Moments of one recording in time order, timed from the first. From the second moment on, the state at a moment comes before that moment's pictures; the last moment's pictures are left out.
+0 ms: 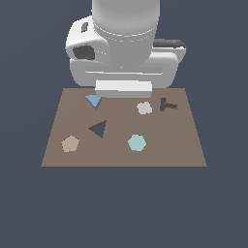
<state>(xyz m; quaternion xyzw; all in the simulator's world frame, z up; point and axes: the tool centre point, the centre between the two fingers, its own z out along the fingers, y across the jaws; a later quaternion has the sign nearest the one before) -0.008 -0.001 0.159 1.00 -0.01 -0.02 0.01</state>
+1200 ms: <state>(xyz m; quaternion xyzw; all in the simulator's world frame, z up) -0.048 -0.029 0.121 0.99 0.13 -0.01 0.01</state>
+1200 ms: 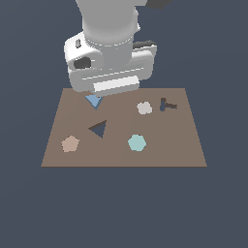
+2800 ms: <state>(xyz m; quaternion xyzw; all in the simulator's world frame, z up) -0.090 -0.102 0.050 0.93 0.36 0.00 0.00</state>
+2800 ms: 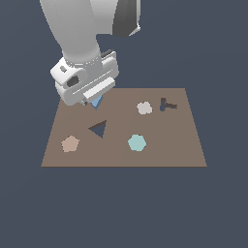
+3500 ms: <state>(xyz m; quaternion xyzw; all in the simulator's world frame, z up) -0.089 -0.103 0.031 0.93 0.36 0.00 0.00</state>
